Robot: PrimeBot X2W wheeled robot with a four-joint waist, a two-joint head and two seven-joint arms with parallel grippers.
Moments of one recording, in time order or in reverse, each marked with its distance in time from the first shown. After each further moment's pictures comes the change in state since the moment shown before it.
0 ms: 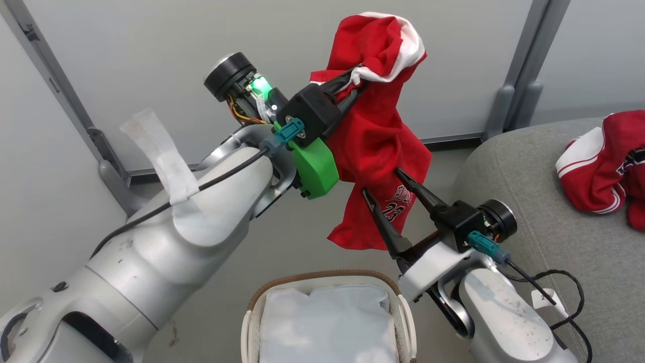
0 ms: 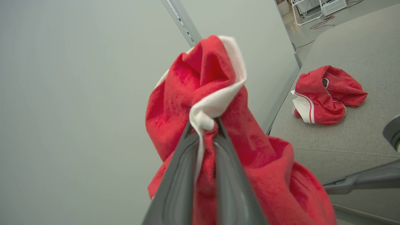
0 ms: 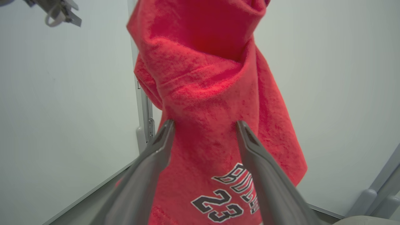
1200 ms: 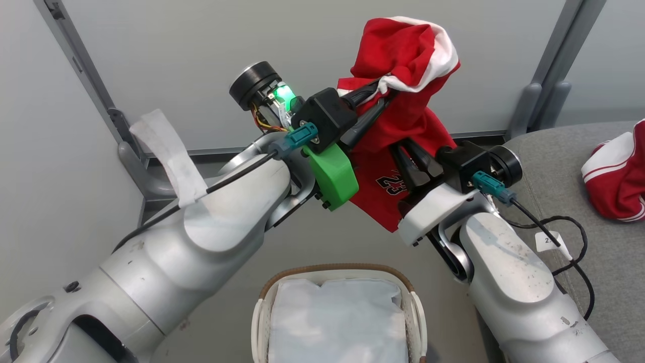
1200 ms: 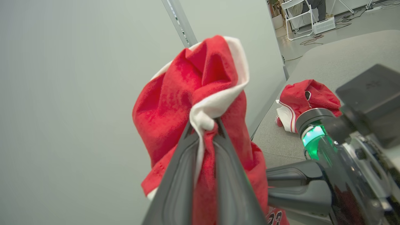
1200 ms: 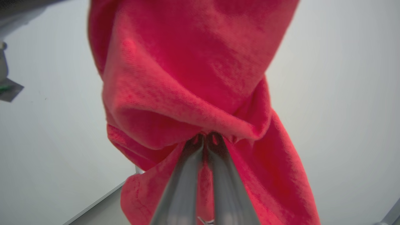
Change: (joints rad) left arm -0.001 -0.013 -0.053 -0.069 -0.123 0.000 -0.004; right arm -0.214 -0.001 -0.008 0.140 0.052 0.000 0.000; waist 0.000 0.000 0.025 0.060
